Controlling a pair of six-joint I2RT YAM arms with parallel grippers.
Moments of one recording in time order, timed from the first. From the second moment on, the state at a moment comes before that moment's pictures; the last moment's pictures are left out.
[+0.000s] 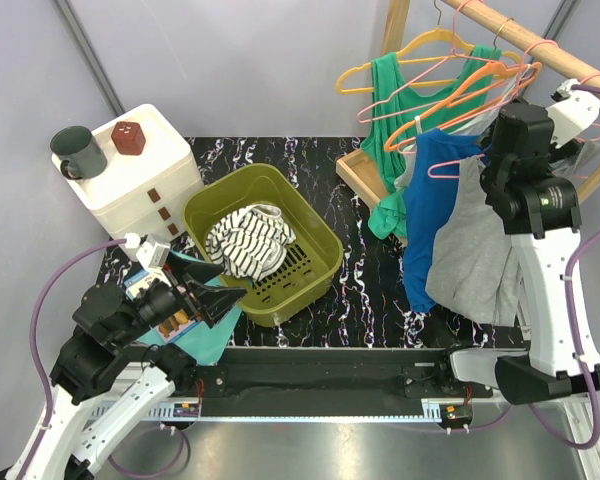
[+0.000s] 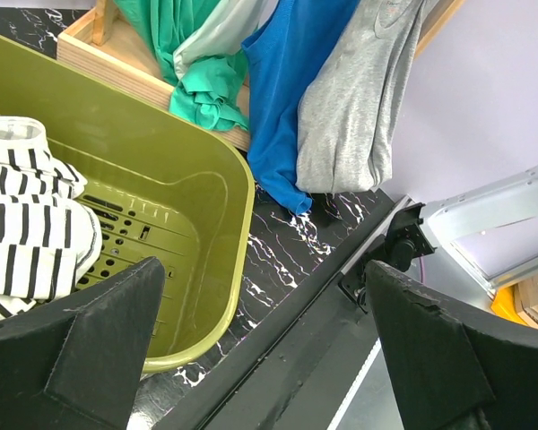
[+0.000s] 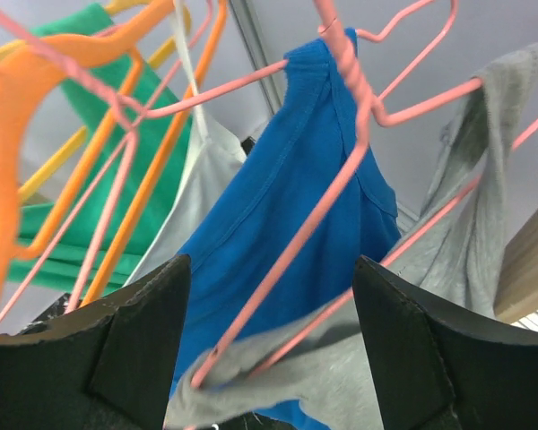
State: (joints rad) left arm -0.58 0.31 0.84 -0.58 0.31 -0.47; right arm 0.21 1.25 1.80 -0.85 0.81 0.51
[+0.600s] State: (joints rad) left arm -0.58 0.35 0.84 -0.58 0.32 -0.47; right arm 0.17 1.16 1.63 -0.74 0.69 0.55
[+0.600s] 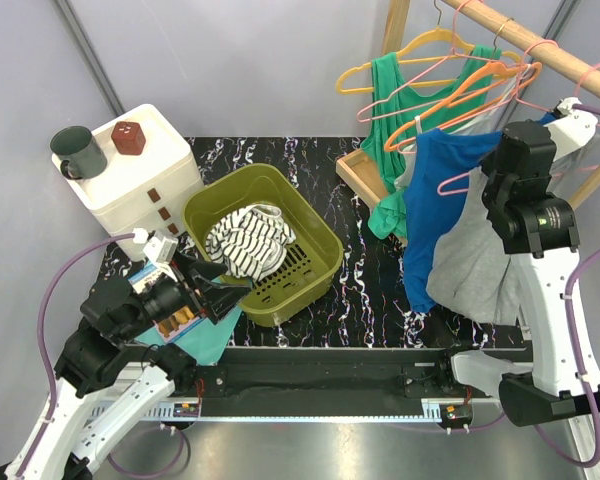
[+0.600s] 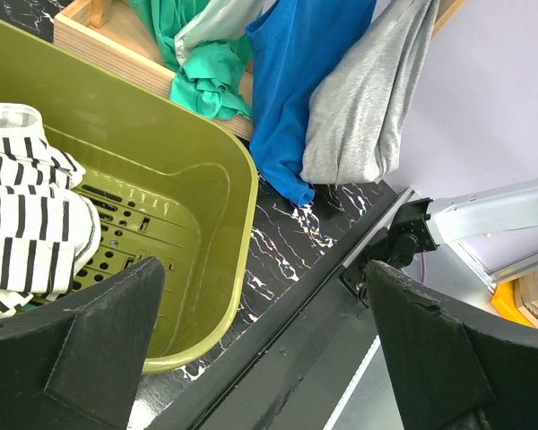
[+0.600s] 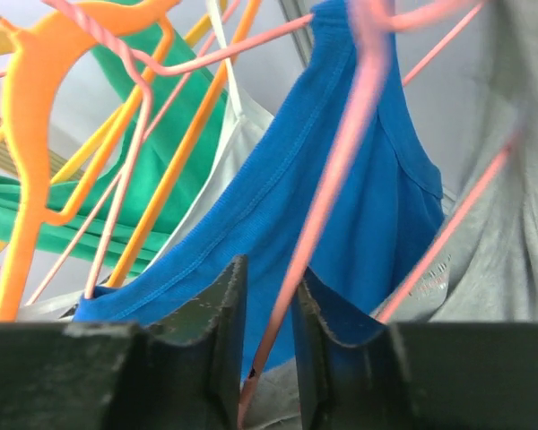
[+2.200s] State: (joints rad) left arm -0.58 0.38 0.81 -0.55 0.37 -0.46; right arm 0.17 0.60 1.62 -1.18 -0.09 0.57
